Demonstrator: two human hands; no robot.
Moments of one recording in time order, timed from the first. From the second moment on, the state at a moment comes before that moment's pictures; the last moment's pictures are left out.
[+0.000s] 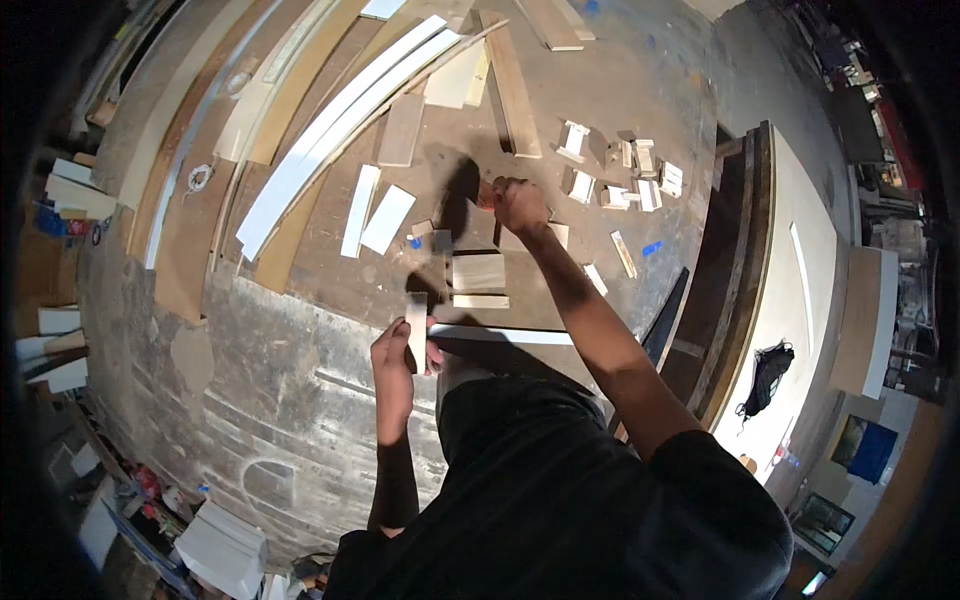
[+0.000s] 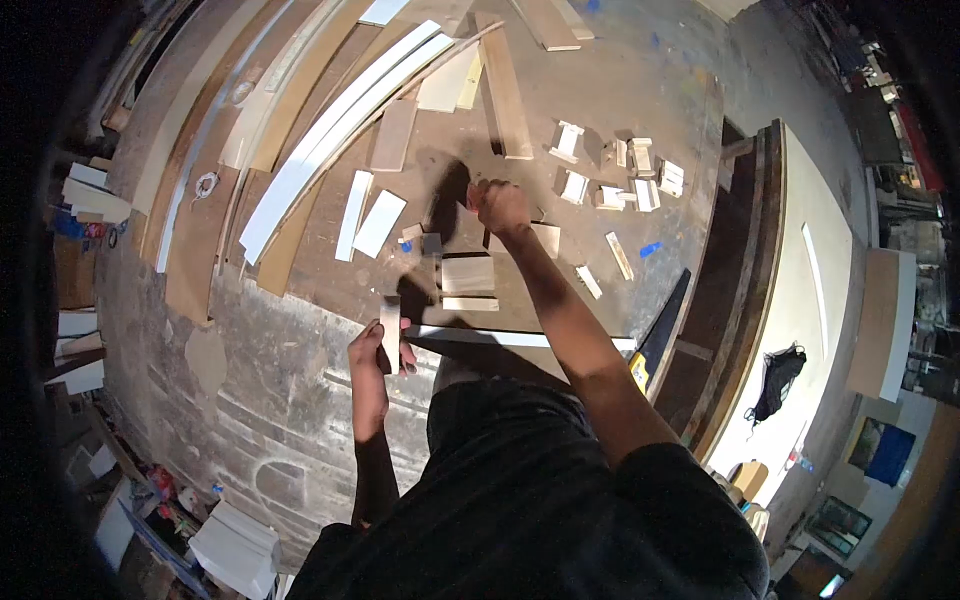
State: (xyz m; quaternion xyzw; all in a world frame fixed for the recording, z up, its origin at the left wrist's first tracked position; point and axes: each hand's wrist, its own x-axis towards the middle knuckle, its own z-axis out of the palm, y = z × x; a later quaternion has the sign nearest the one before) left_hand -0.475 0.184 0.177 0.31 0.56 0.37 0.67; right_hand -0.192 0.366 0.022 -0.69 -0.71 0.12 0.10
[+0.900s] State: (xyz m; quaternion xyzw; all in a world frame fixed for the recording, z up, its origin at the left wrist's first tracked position) left_hand -0.446 0.223 0.226 0.41 0.48 0.34 0.70; right_hand -0.164 0.144 0.146 -0.58 -0.61 0.33 0.43
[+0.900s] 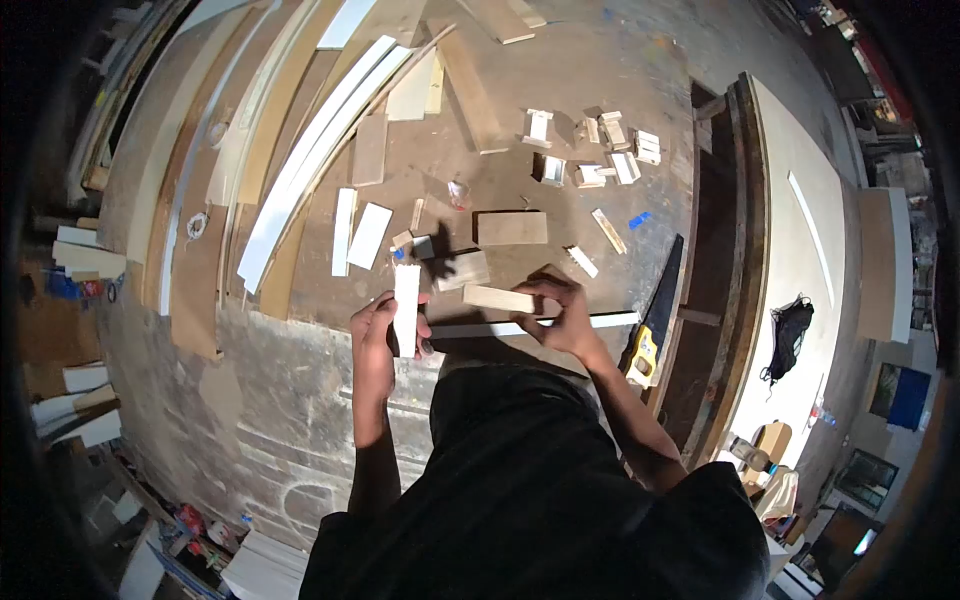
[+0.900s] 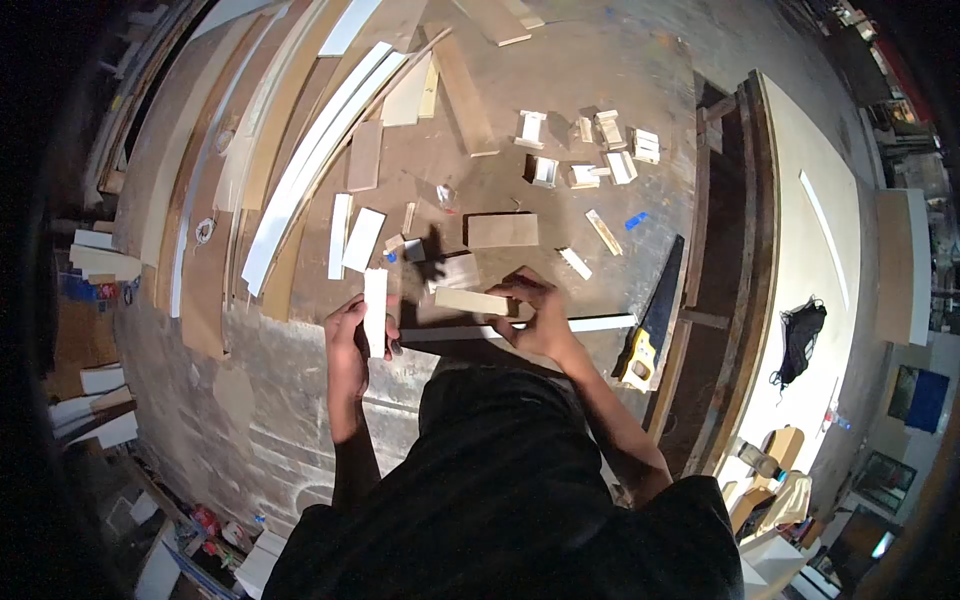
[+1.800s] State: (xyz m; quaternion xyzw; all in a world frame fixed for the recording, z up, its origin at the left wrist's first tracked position) left_hand -0.349 0.177 0.360 0.51 0.36 0.31 0.72; right_hand -0.101 0.069 0.315 -0.35 -0.40 0.40 0.74
